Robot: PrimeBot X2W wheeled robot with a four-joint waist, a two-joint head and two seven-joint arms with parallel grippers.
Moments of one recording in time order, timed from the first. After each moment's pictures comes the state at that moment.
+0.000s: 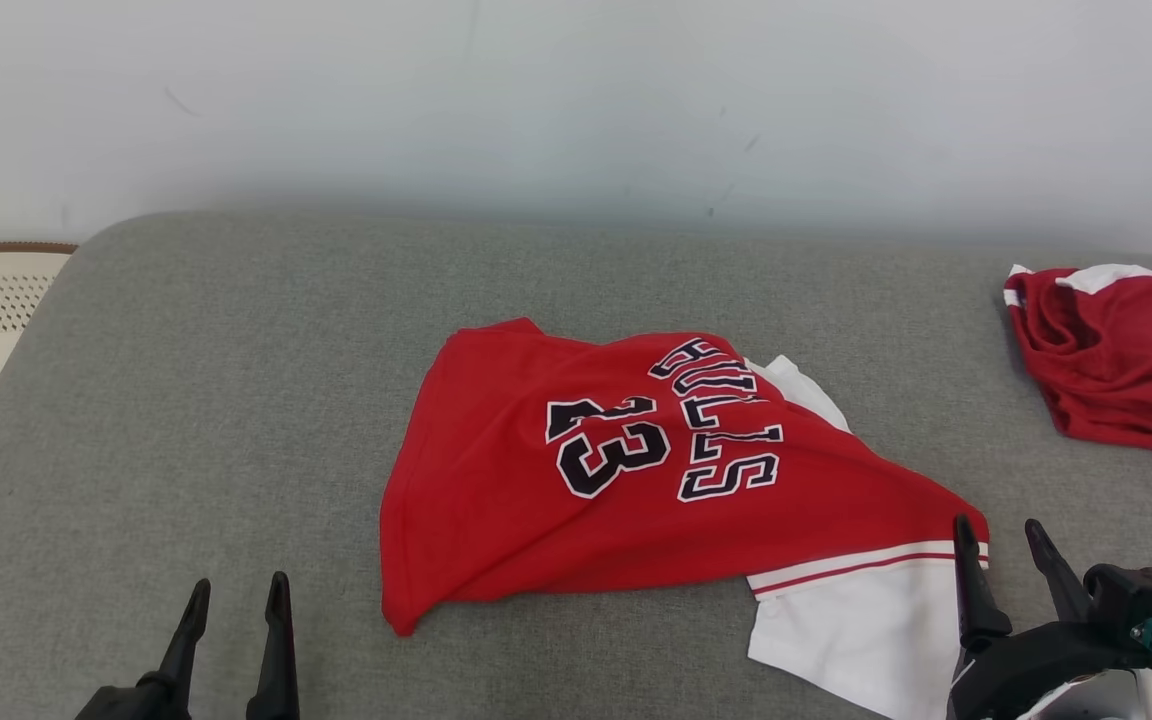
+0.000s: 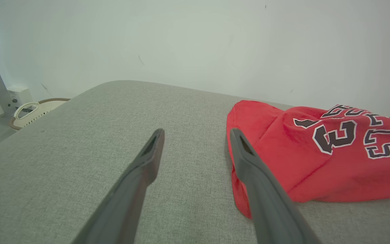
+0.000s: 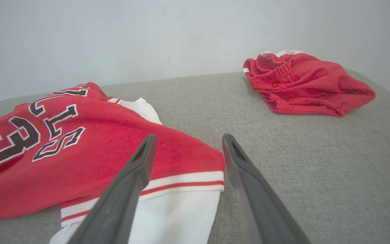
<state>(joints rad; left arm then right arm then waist) -0.10 0.06 0.03 0.16 -0.16 -0.02 -0.26 -0.15 -0.18 0.06 0.30 0.21 0.13 -0.14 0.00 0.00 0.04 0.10</state>
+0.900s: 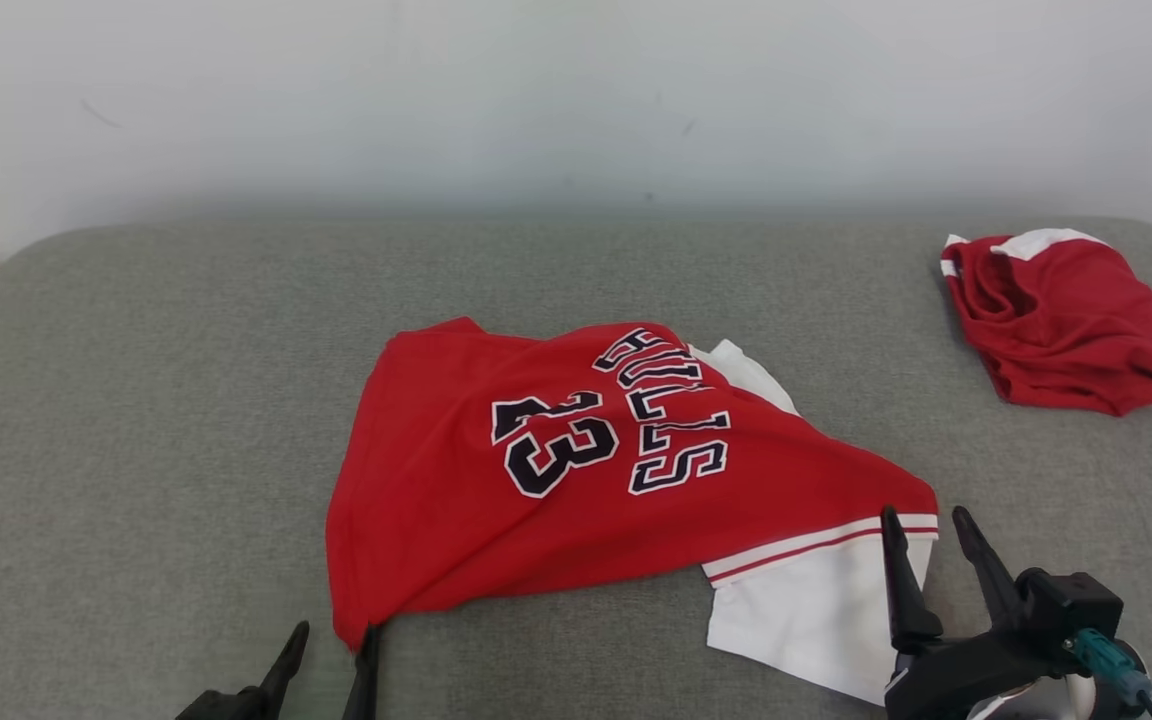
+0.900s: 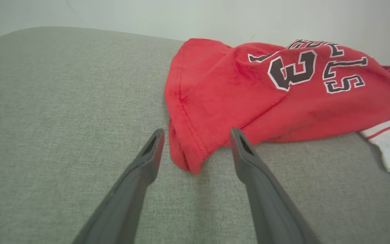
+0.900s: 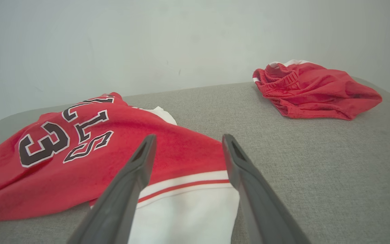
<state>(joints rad) -0.14 0.05 -0.08 0.34 -0.16 -0.08 -0.26 -0.13 -0.12 0.14 0.26 0.19 0.13 -0.21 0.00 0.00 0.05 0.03</state>
